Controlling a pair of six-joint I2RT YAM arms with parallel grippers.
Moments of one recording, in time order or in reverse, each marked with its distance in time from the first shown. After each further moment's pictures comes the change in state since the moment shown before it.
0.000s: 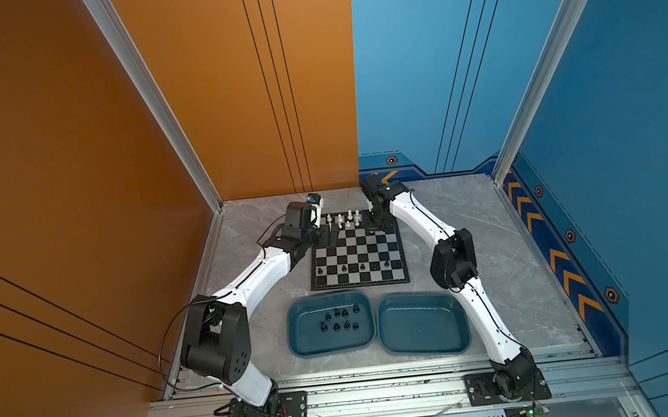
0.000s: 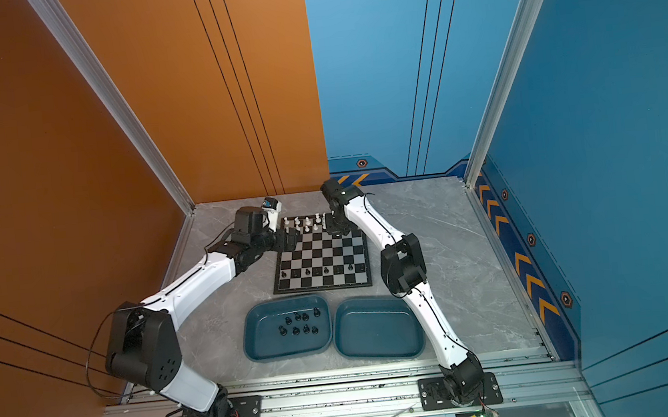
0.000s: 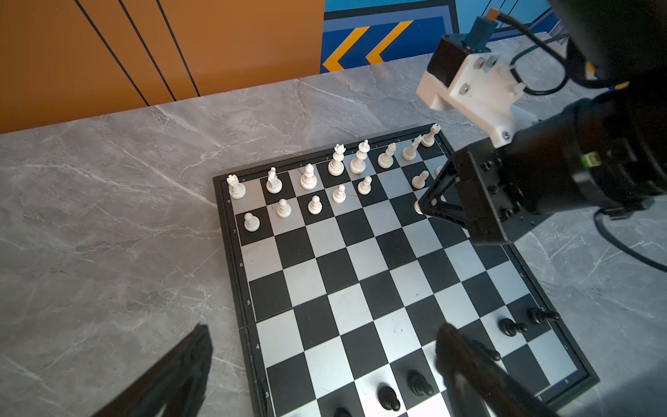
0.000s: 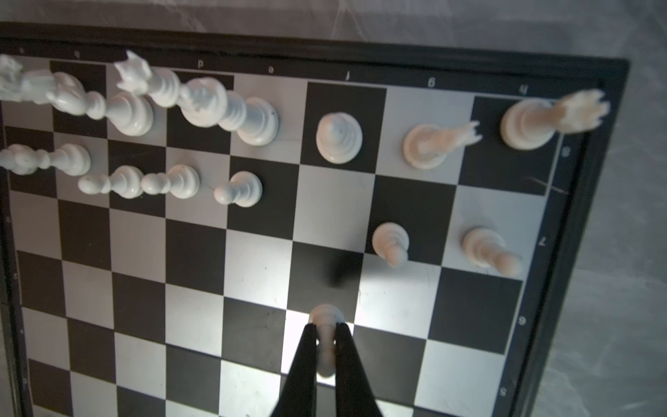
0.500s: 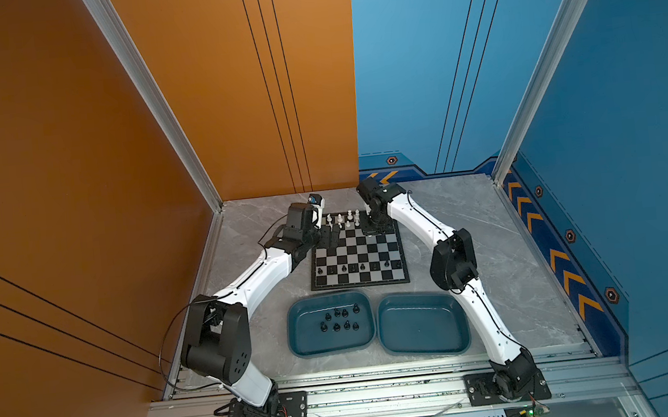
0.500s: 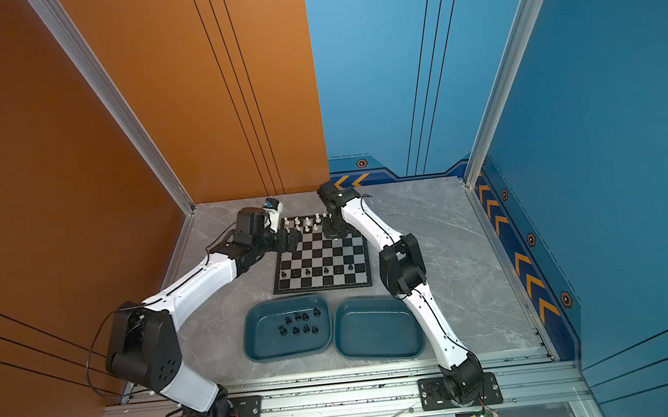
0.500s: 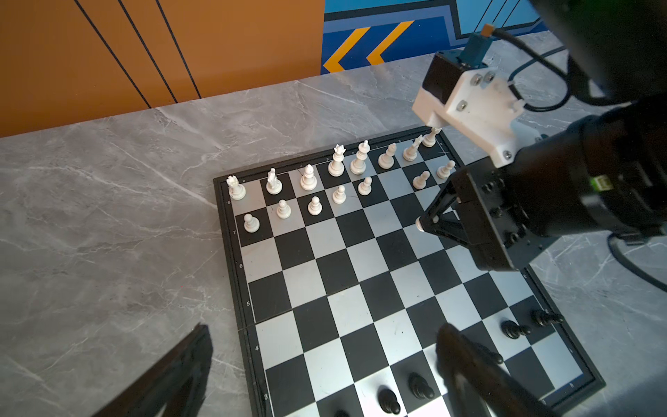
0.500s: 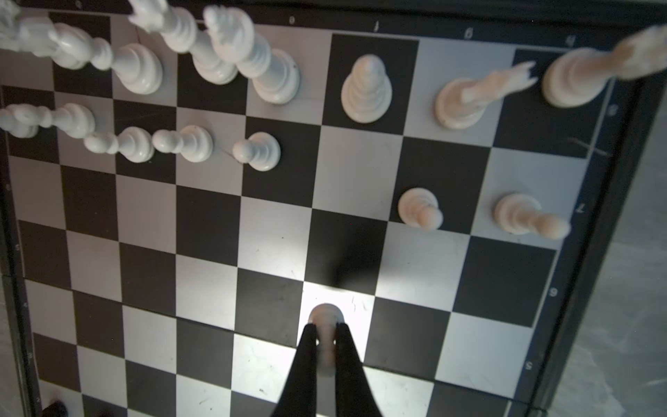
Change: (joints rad) left arm -0.008 0.000 -0.008 0.012 -0.017 0.000; right arm 0.022 -0.039 -0.055 -0.014 -0.007 0.012
